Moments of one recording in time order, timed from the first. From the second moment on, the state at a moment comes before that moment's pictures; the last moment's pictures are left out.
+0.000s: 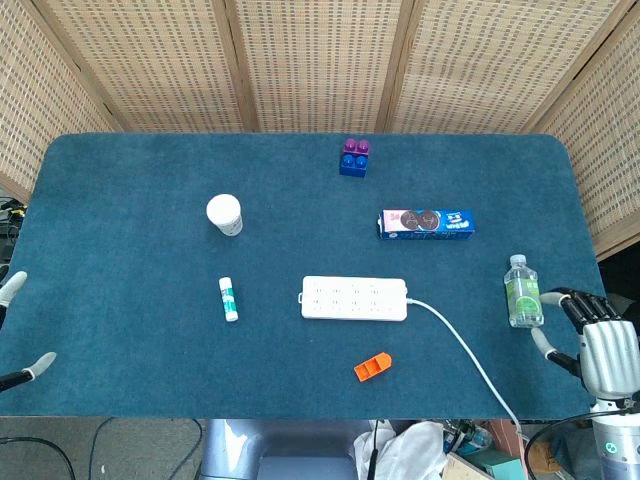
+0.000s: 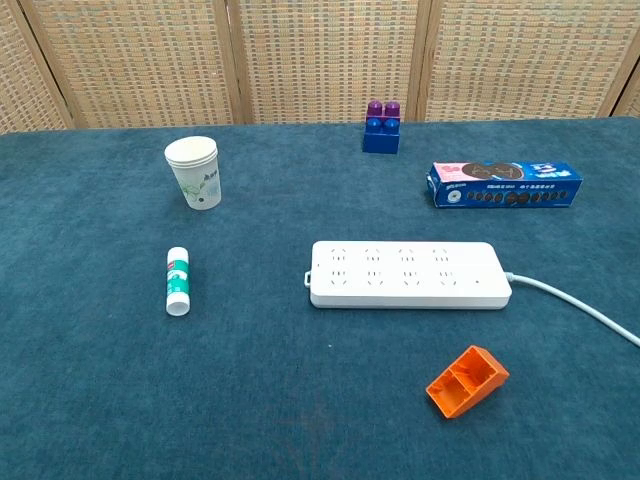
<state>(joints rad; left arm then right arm) -0.01 -0.93 -0.03 -1.86 1.61 1.64 0.02 0.12 -1.23 0.07 -1.49 -1.58 1.73 0.07</state>
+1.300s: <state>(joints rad) -0.04 -0.93 -0.04 -1.87 1.56 1.57 0.04 0.47 -1.17 0.14 -1.71 -1.36 1.00 -0.15</state>
